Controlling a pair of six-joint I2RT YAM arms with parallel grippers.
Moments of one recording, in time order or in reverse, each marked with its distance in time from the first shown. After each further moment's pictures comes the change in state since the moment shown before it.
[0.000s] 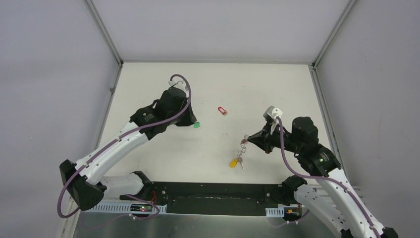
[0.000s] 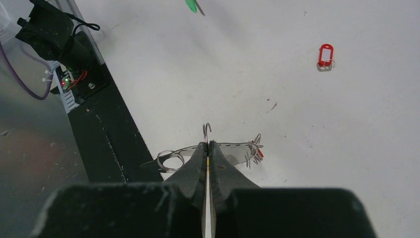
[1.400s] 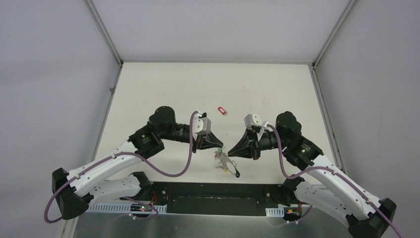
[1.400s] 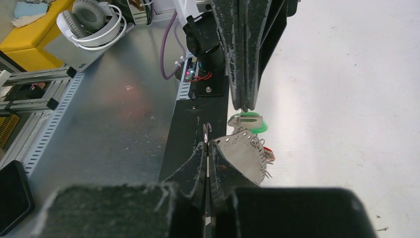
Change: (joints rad) left arm -0.147 -0.228 -0.345 0.730 0.927 0.735; right arm 0.200 0.174 -0.043 0.392 -0.462 0.035
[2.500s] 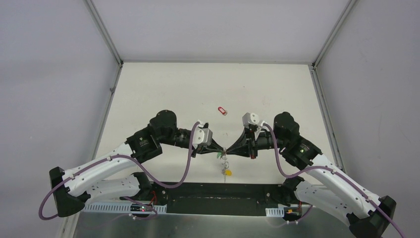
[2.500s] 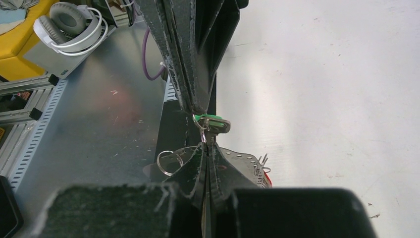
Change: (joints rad) left arm -0.104 -0.030 0.034 -0.111 -0.069 0.154; right arm 0.030 0.015 0.000 -0.001 0.104 0.012
